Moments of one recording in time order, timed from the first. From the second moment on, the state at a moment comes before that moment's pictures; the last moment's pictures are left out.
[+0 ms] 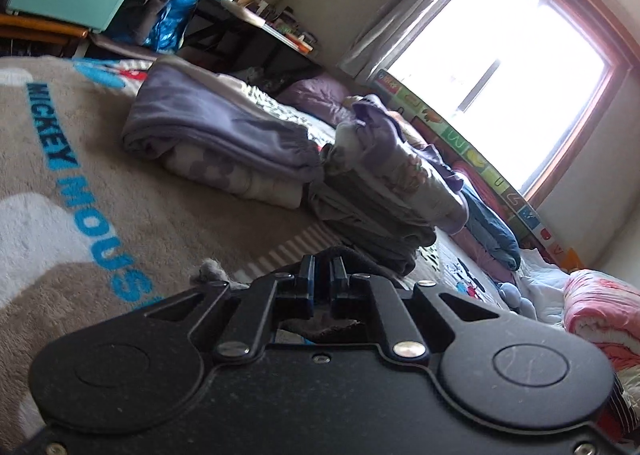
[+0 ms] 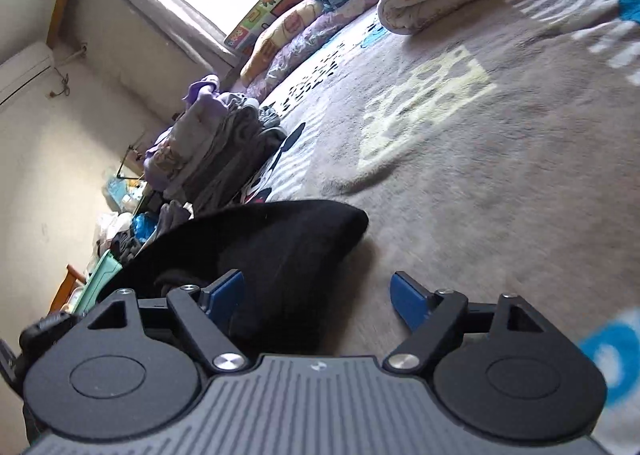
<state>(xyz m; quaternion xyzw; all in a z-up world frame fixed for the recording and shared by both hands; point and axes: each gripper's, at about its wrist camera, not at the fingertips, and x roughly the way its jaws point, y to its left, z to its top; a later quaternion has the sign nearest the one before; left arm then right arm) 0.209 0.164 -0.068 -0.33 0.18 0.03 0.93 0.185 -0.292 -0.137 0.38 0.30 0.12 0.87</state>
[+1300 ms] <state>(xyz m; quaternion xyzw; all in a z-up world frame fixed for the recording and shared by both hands) 0.232 0.036 -0.070 -0.18 0.24 -0.17 0.94 0.137 -0.457 -0.104 0.35 0.24 0.01 0.91</state>
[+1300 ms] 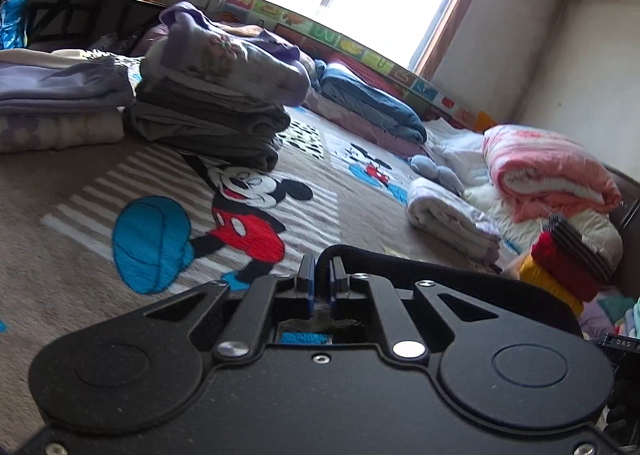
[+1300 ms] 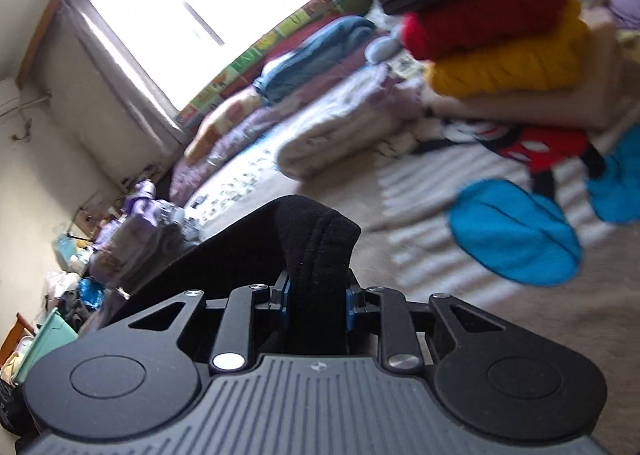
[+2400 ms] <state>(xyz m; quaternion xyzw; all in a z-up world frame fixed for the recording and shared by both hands) 0.254 0.045 -0.092 -0.23 0.31 -0.17 0.91 0.117 -0.477 -0.147 0.42 0.24 0.02 0.88</state>
